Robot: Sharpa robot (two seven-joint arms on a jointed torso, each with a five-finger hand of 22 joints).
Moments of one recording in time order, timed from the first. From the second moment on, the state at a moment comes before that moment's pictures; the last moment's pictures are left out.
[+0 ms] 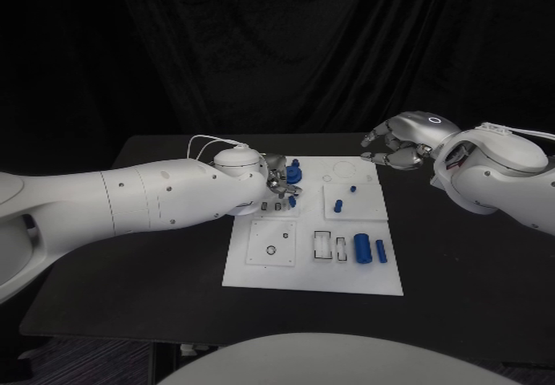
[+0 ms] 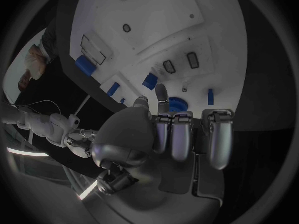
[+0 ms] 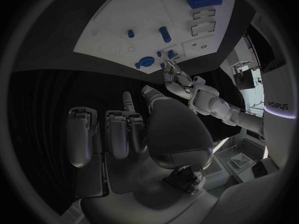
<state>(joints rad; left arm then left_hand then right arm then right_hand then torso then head) 1.30 -0.52 -0.21 1.34 -1.32 -0.06 -0.56 1.15 0.16 -0.23 0.28 0.35 1.03 -0.01 0.56 0.84 1.47 -0.07 1.57 1.31 1.47 -0.12 1.57 1.31 0.02 1.47 0.00 1.53 1.31 1.42 -0.90 -0.25 1.54 -1.54 -0.36 -0.11 1.24 0.01 0.18 0.21 0.24 0.82 0.09 0.10 0.25 1.47 -0.01 1.57 1.31 1.47 -0.07 1.53 1.31 0.01 1.47 0.04 1.49 1.31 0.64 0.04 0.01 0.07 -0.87</state>
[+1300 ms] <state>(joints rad) 1.28 -0.50 -0.21 1.31 -1.32 -0.06 -0.48 1.15 0.16 -0.20 0.28 0.36 1.03 -0.01 0.54 0.87 1.46 -0.07 1.57 1.31 1.47 -0.12 1.57 1.31 0.02 1.47 0.00 1.51 1.31 1.42 -0.89 -0.25 1.52 -1.54 -0.37 -0.11 1.24 0.01 0.19 0.22 0.25 0.83 0.09 0.10 0.24 1.47 -0.01 1.57 1.31 1.47 -0.07 1.53 1.31 0.01 1.47 0.04 1.49 1.31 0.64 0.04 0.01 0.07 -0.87</state>
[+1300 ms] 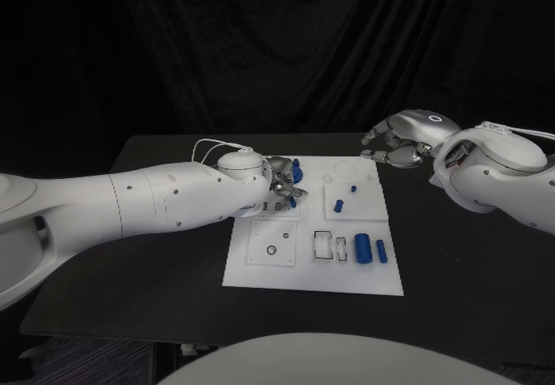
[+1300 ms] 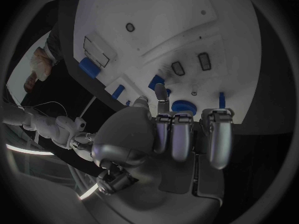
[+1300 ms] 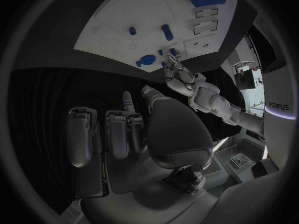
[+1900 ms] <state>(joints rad) 1.28 -0.50 -0.21 1.32 -1.32 -0.11 -0.44 1.14 0.13 -0.13 0.27 0.35 0.96 -0.01 0.60 1.11 1.47 -0.07 1.57 1.31 1.47 -0.12 1.57 1.31 0.02 1.47 0.00 1.51 1.31 1.42 -0.89 -0.25 1.52 -1.54 -0.38 -0.11 1.25 0.01 0.19 0.22 0.25 0.83 0.09 0.10 0.24 1.47 -0.01 1.57 1.31 1.47 -0.07 1.53 1.31 0.01 1.47 0.04 1.49 1.31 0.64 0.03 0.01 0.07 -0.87</state>
